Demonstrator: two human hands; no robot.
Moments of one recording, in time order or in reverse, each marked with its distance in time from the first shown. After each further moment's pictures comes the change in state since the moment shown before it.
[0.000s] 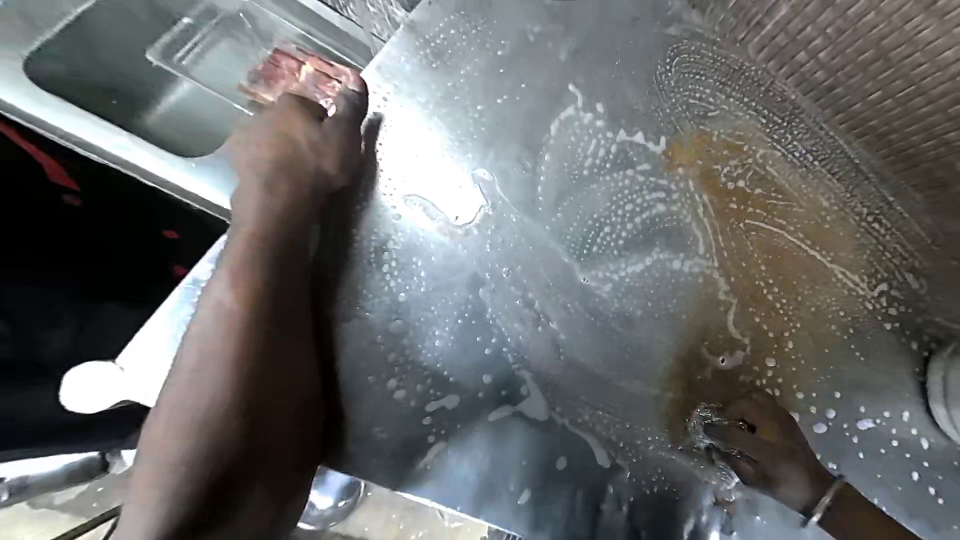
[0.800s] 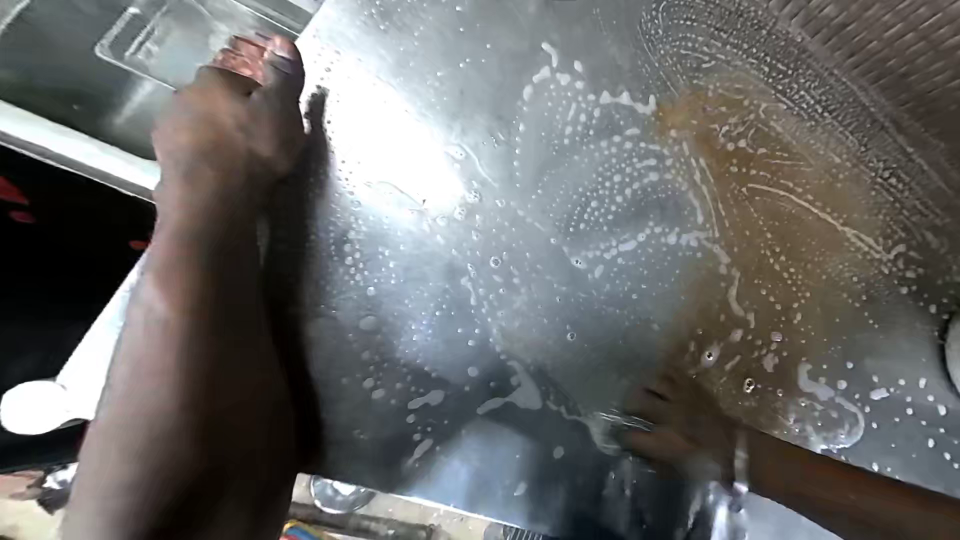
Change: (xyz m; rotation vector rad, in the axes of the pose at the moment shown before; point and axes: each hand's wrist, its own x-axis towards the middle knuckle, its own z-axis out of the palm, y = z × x) left_hand 0.011 -0.004 0.005 -0.007 0.027 -0.021; right_hand 0.082 -0.058 0.033 0.099 -0.103 -0.295
